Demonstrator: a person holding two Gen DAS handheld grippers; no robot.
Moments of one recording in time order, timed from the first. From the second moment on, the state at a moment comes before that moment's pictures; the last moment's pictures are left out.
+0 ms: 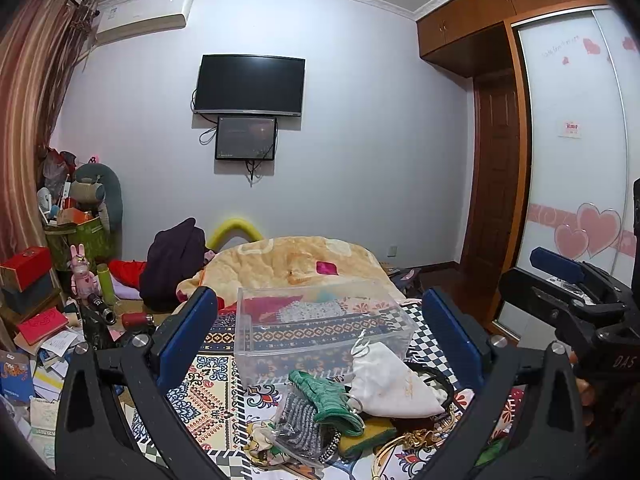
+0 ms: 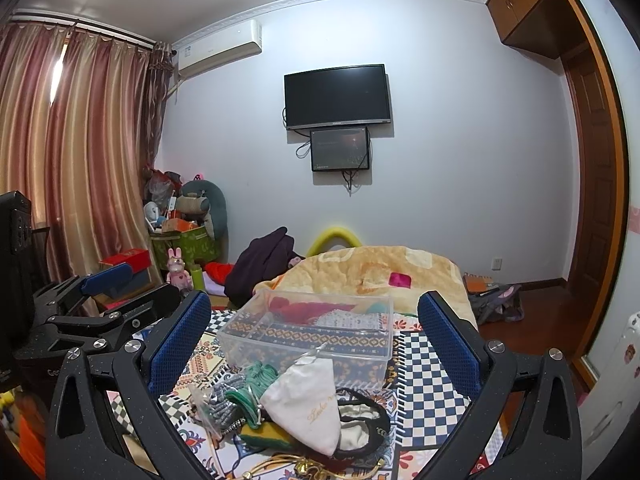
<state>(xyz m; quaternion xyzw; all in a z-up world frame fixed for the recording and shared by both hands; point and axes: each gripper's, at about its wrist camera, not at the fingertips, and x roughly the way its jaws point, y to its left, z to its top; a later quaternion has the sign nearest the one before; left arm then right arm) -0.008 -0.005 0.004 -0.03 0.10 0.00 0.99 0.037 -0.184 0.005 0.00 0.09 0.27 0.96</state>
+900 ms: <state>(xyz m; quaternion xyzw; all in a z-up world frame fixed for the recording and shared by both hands) -0.011 -0.006 0.007 -0.03 0.10 0.00 0.99 0.034 -0.185 0.009 0.00 0.08 0.27 0.96</state>
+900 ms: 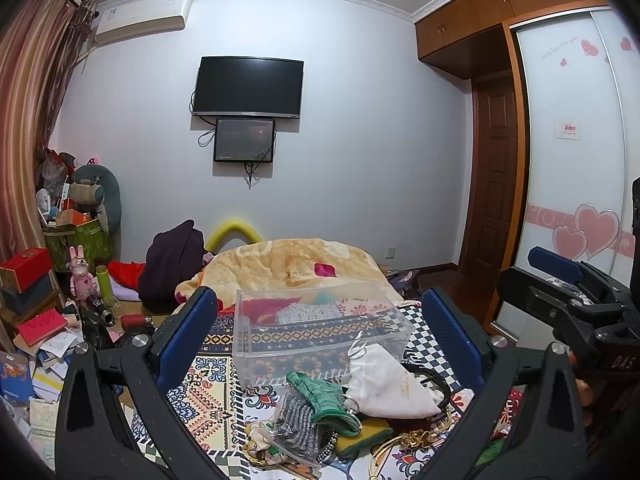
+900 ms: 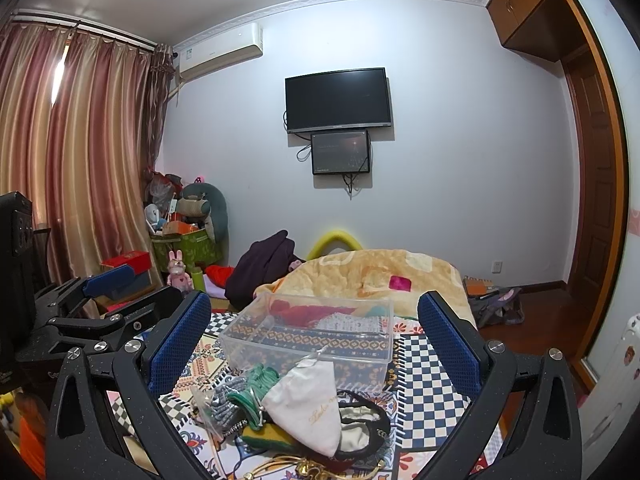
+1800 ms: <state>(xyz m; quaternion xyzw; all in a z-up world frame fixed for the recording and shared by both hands) -0.004 -0.003 -0.004 -0.04 0.12 0.00 0.99 0.040 -0.182 0.004 -0.01 0.10 0.27 0.96</state>
